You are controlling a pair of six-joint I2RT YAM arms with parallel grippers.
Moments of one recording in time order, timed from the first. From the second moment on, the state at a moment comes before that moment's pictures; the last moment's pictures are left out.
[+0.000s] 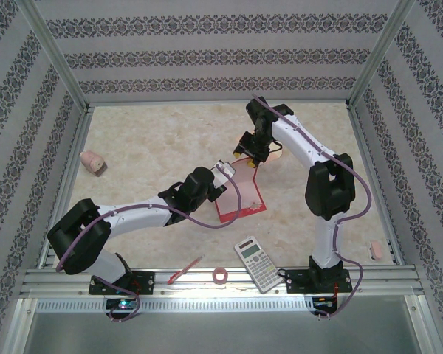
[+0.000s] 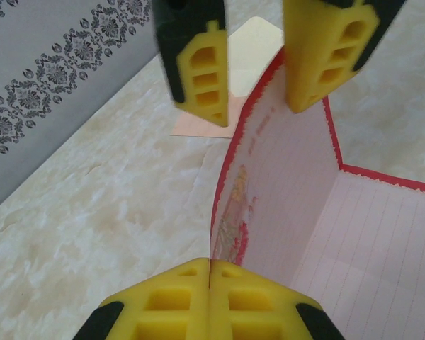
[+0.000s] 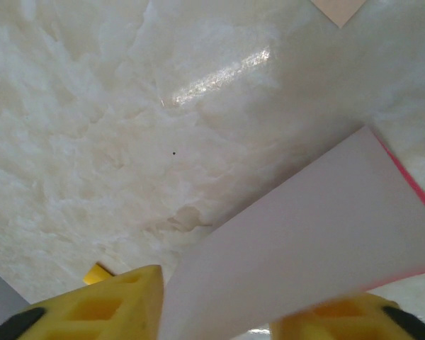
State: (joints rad) left arm -0.83 1.51 0.79 0.24 -0.33 0.29; right arm 0.39 2.01 1.80 -1.14 -0.35 0.95
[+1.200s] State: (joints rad) left arm -0.54 1.27 0.91 -0.09 0.01 -0.20; right arm 0.35 1.77 1.42 -0.84 -0.27 0.80
